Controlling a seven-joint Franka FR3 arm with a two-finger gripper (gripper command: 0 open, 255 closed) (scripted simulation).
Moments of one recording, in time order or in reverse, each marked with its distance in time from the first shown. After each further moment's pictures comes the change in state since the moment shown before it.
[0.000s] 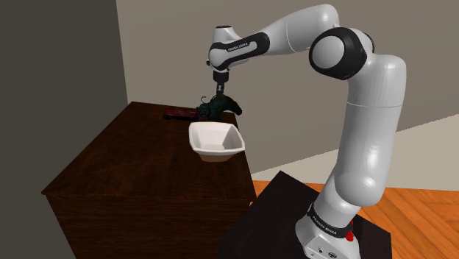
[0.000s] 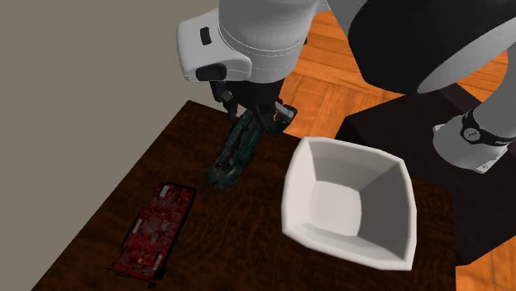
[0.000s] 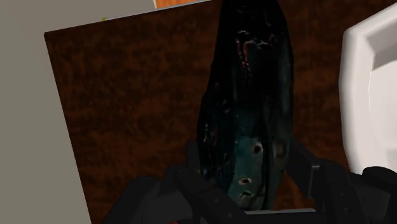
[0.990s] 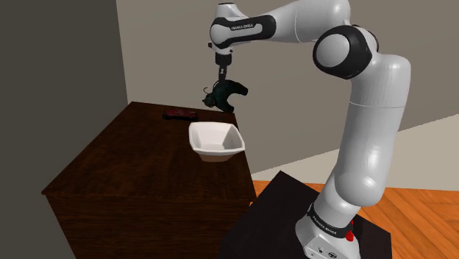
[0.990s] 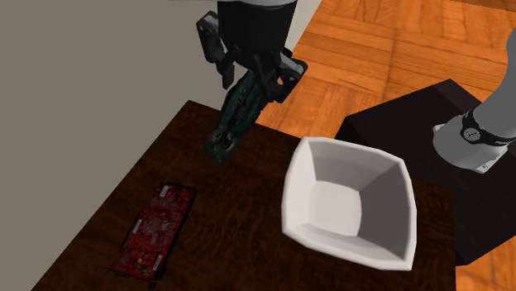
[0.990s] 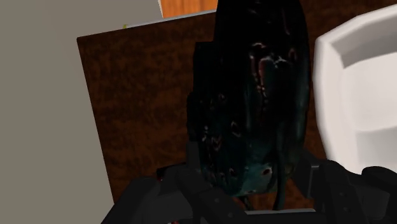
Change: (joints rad) arm 0.001 -0.028 0.000 0.159 0.007 -0.185 -0.030
